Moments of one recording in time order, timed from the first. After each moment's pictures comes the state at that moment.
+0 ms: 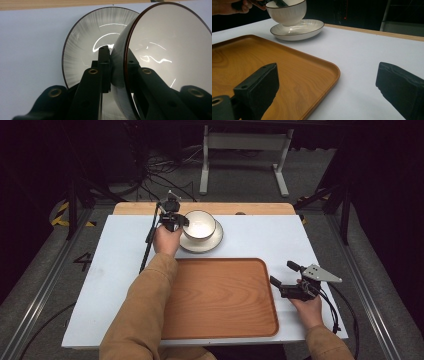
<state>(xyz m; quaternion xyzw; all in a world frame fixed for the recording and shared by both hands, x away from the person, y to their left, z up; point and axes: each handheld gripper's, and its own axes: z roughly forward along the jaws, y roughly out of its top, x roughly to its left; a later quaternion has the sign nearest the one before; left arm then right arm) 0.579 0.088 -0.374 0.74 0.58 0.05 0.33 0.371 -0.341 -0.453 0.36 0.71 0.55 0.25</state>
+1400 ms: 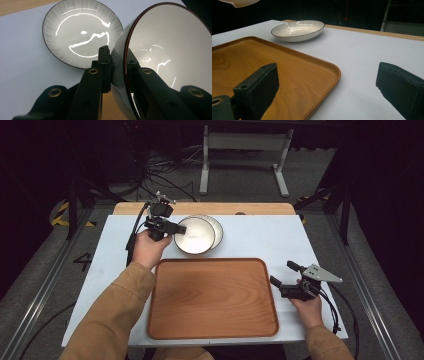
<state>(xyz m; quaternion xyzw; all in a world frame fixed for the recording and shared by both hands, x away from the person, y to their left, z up) 0.487 0.108 -0.307 0.81 0.47 0.03 0.36 0.371 -0.341 -0.452 0.36 0.71 0.55 0.25</state>
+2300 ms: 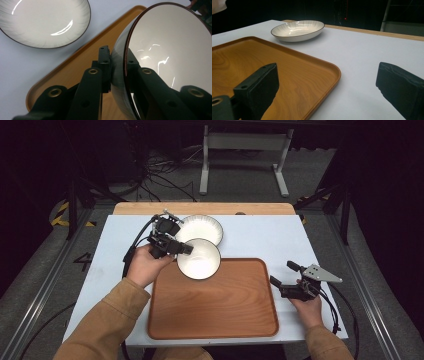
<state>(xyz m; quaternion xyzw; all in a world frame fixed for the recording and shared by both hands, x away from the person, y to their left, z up) 0.441 0.092 -0.314 0.87 0.38 0.00 0.33 0.371 -0.341 -0.452 0.36 0.71 0.55 0.25</state>
